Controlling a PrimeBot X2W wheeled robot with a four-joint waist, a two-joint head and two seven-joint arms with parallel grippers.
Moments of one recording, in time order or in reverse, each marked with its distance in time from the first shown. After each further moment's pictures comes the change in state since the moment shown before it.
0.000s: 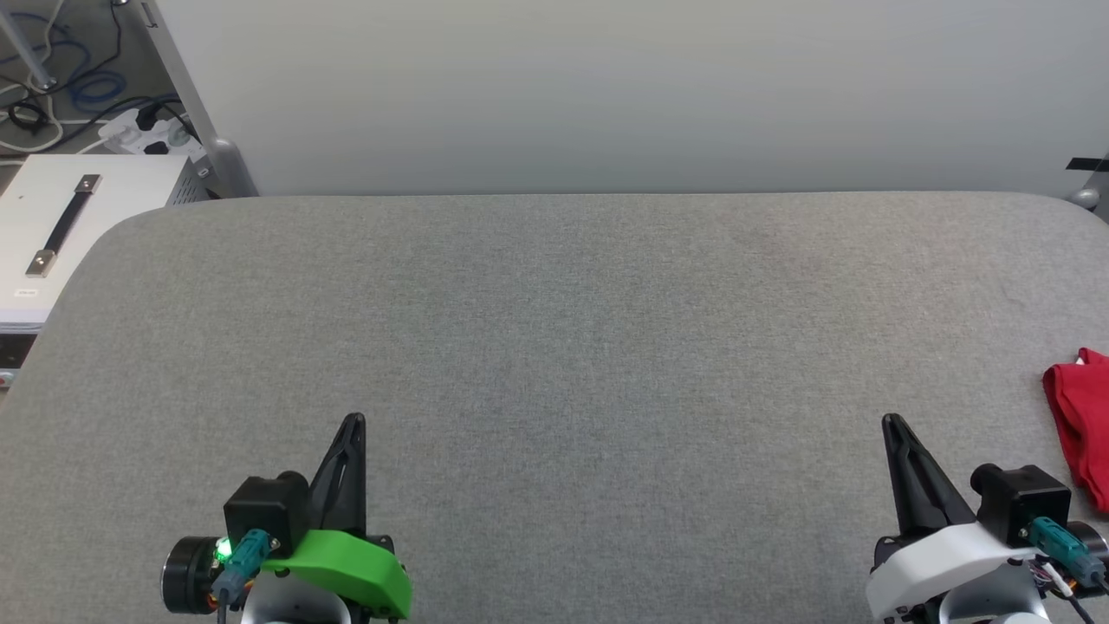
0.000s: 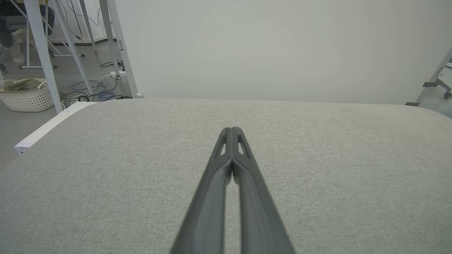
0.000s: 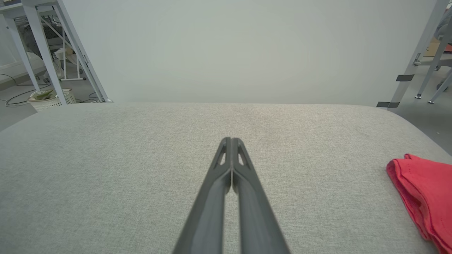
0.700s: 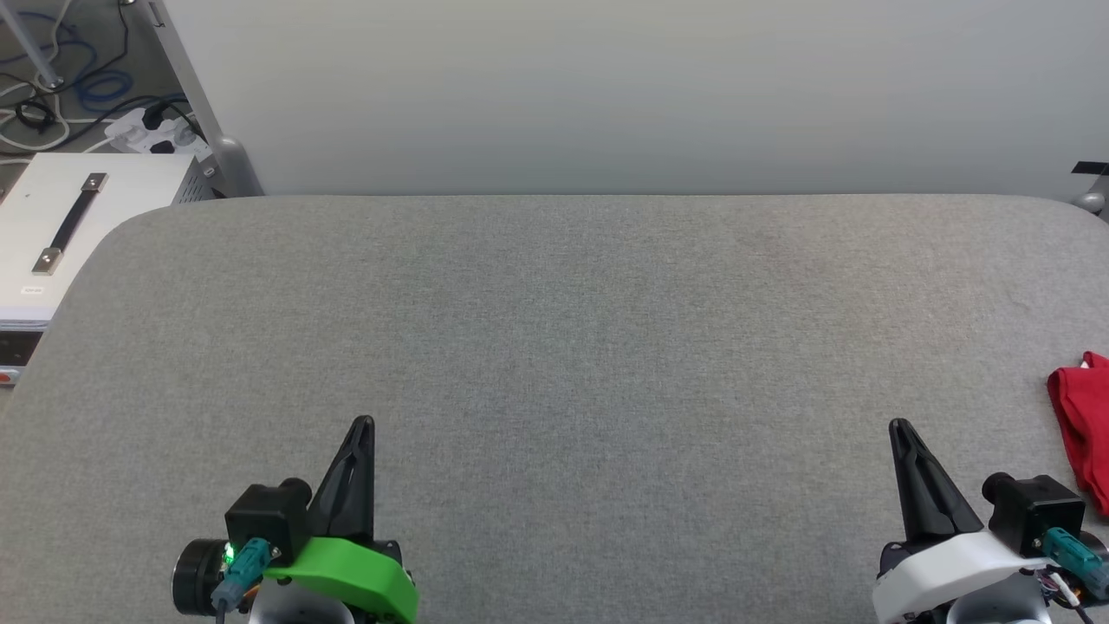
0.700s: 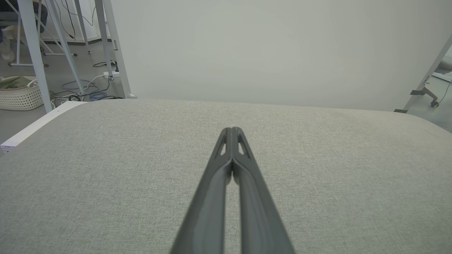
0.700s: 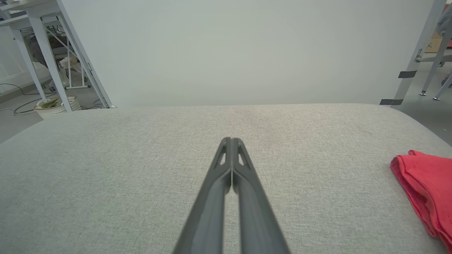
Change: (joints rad) left arm 0.001 0.003 -0.014 0.021 -0.036 -0.021 -0.043; right arm 0.010 -0.014 0.002 0.012 0.047 0.000 -0.034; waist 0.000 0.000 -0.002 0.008
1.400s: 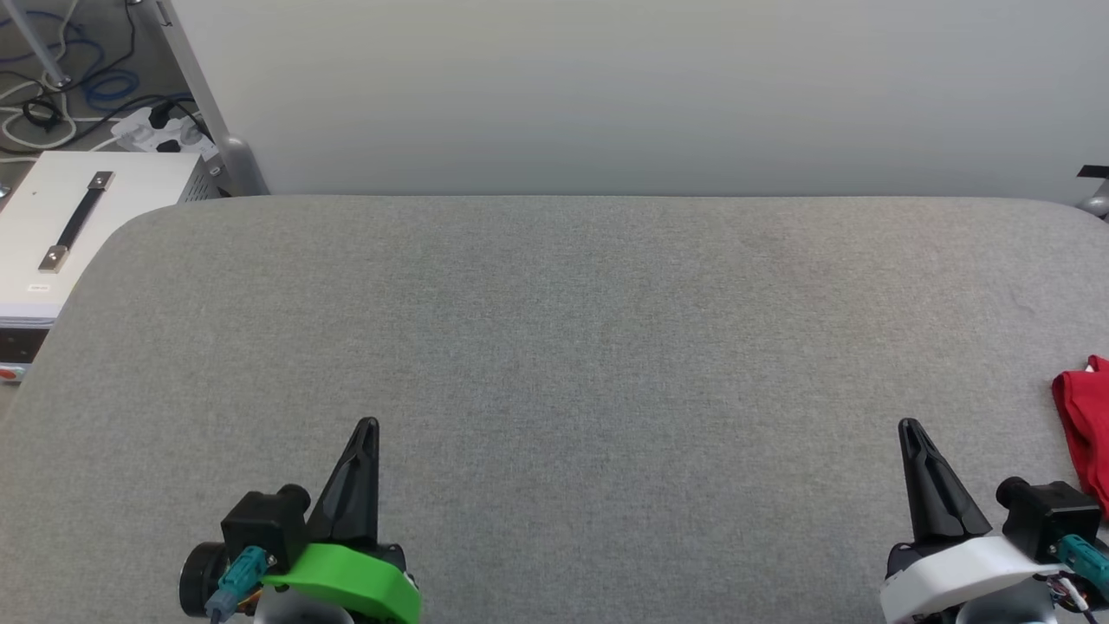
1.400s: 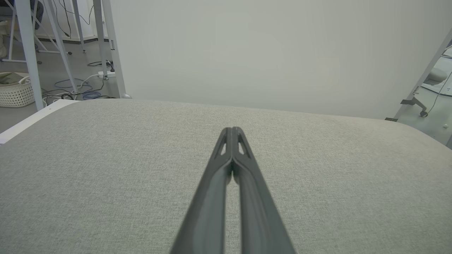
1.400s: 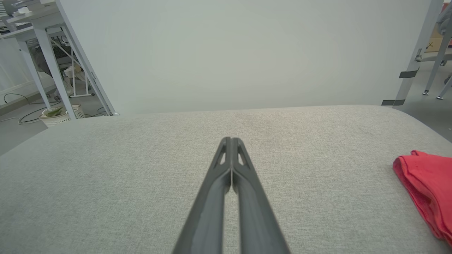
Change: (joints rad) left arm 0.001 0.002 -0.009 0.017 -0.041 -0.019 -0.041; right arm 0.002 -0.016 0.002 0.010 0.043 0.000 -0.035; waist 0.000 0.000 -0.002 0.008
